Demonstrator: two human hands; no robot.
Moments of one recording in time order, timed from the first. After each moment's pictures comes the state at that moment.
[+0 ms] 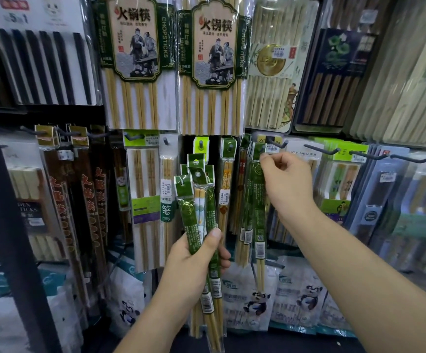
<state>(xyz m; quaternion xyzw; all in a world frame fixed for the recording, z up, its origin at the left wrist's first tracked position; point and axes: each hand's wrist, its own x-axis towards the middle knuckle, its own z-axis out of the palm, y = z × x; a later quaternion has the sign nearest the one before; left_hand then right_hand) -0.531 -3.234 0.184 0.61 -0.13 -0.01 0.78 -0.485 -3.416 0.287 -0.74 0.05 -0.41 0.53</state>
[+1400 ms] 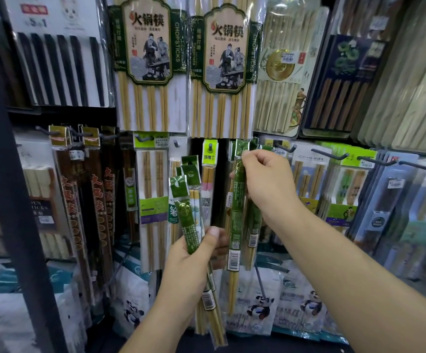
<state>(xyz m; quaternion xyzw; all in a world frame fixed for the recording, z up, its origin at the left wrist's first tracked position) -0.530 -3.231 0.186 0.56 -0.08 0.02 0.82 -0.504 -3.364 0.308 -0.77 0.00 -0.31 0.56</state>
